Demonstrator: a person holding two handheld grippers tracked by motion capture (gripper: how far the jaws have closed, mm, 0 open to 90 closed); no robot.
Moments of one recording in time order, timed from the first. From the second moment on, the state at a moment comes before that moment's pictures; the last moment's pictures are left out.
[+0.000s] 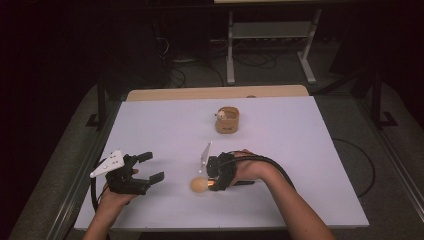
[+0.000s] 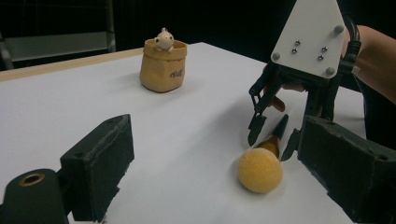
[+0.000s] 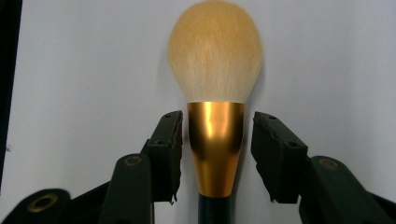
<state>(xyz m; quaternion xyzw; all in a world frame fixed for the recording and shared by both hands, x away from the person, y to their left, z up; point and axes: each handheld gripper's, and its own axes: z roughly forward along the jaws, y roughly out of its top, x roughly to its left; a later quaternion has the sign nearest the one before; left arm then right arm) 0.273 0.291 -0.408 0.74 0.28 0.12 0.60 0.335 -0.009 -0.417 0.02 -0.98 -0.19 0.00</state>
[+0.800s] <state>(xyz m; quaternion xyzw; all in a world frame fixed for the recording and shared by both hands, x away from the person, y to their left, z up) 0.273 0.290 -0.407 0.74 0.28 0.12 0.60 0.335 -0.007 -0.422 0.02 -0.98 -0.18 0.01</state>
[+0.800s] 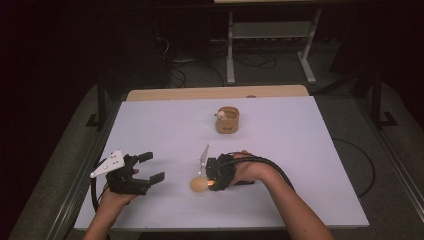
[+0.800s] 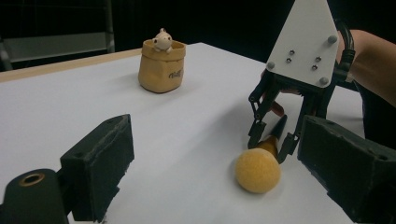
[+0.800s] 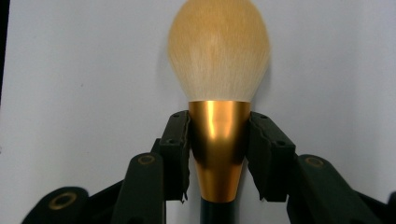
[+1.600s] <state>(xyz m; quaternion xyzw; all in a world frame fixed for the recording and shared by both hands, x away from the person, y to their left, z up) 0.273 0.292 -0.407 0.74 0.28 0.12 0.60 0.339 -0.017 -0.415 0.00 -0.98 -0.21 0.01</state>
